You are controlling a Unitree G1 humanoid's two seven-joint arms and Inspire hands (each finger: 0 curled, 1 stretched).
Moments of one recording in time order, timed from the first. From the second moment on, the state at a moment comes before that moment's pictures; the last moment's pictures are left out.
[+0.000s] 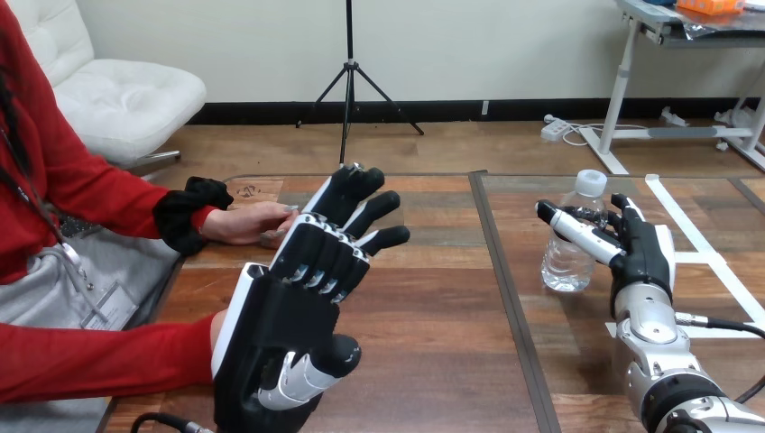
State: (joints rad) left arm 0.19 -0.05 -0.13 0.16 -0.46 -0.78 -0.67; right arm -0.74 -0.23 -0.24 1.34 -0.05 -0.25 -0.18
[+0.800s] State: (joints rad) left arm 0.20 -0.05 -0.15 0.14 -0.47 -0.77 -0.67; right arm -0.74 -0.23 -0.22 1.34 -0.08 -0.20 -0.18
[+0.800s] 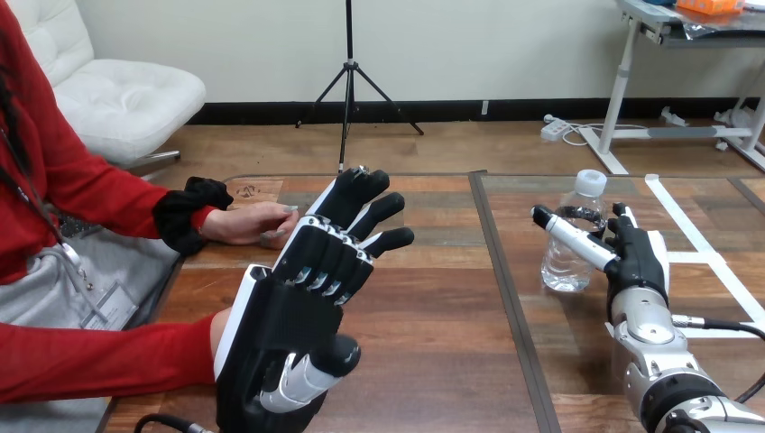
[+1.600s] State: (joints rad) left arm 0.21 -0.05 -0.15 0.11 -0.45 -0.78 -0.65; right arm -0.74 -0.22 -0.26 1.34 -0.04 -0.20 -0.21
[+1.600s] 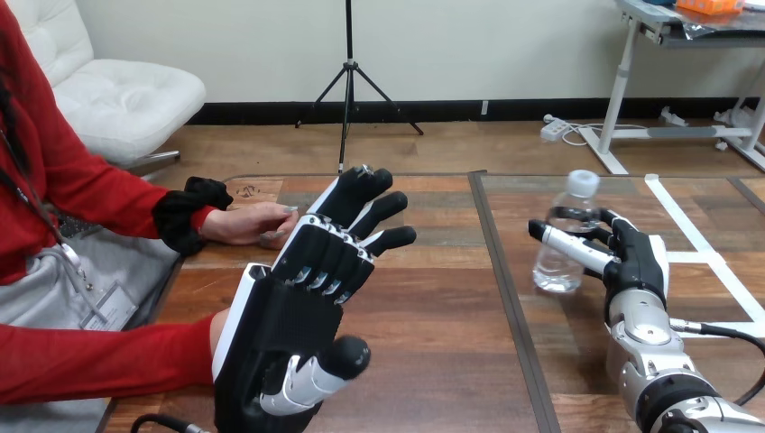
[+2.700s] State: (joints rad) left arm 0.22 -0.05 -0.18 0.11 -0.42 -0.77 -0.61; right arm -0.74 -0.19 -0.30 1.36 0.00 -0.21 -0.18
